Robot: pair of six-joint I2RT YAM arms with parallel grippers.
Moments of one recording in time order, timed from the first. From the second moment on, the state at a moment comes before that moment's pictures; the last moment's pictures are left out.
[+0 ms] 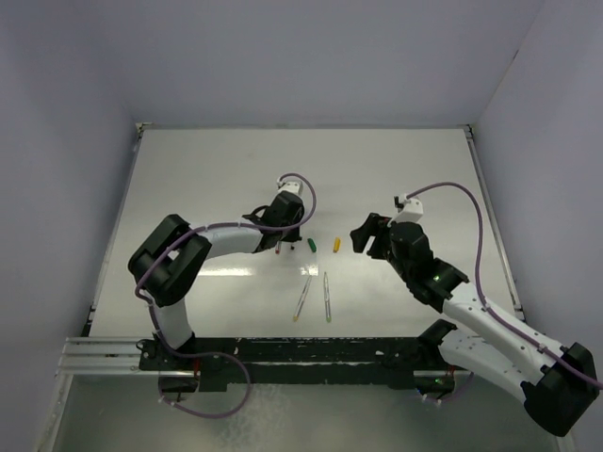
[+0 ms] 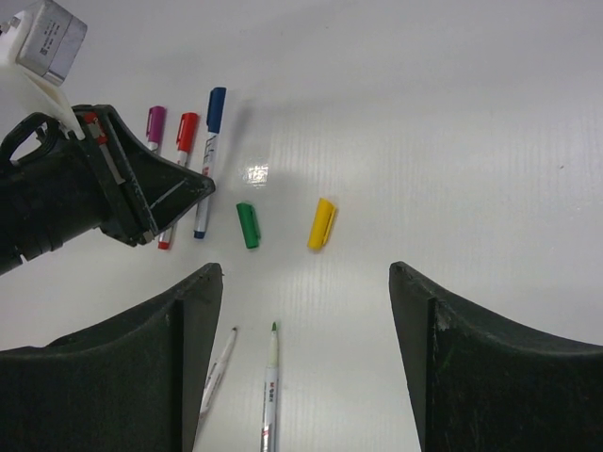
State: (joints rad) left arm -0.71 1.81 1.00 0.03 -0.21 -0.50; right arm 0.65 0.85 0.56 -0.17 0.33 0.61
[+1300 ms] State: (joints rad) left arm -0.88 1.49 0.92 -0.07 -0.22 -0.49; right arm 0.65 1.17 0.67 -0.19 0.34 0.61
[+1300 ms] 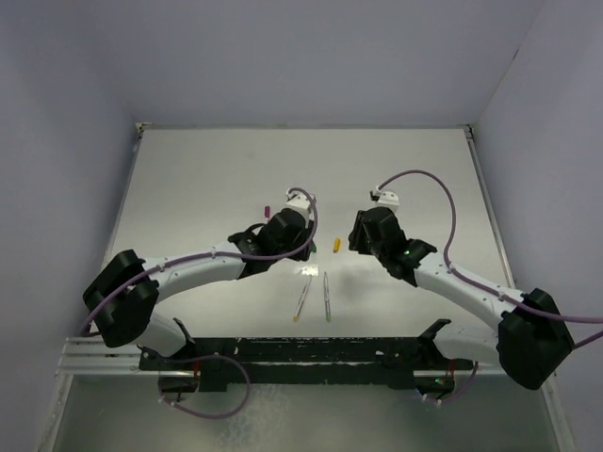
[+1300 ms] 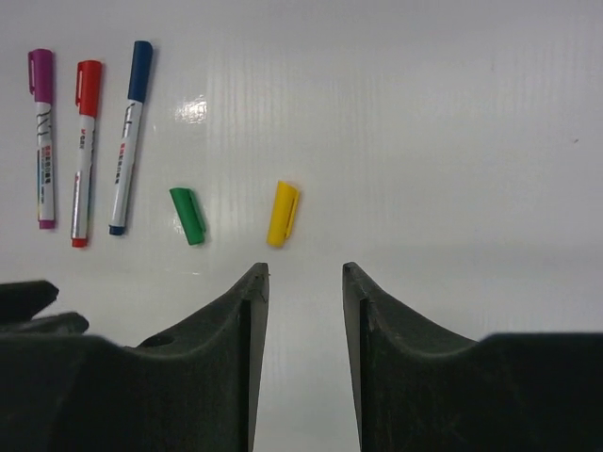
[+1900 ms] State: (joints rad) left arm -1.06 1.47 0.81 -0.23 -0.23 -0.54; right arm 0.65 1.45 0.78 -0.17 0.30 0.58
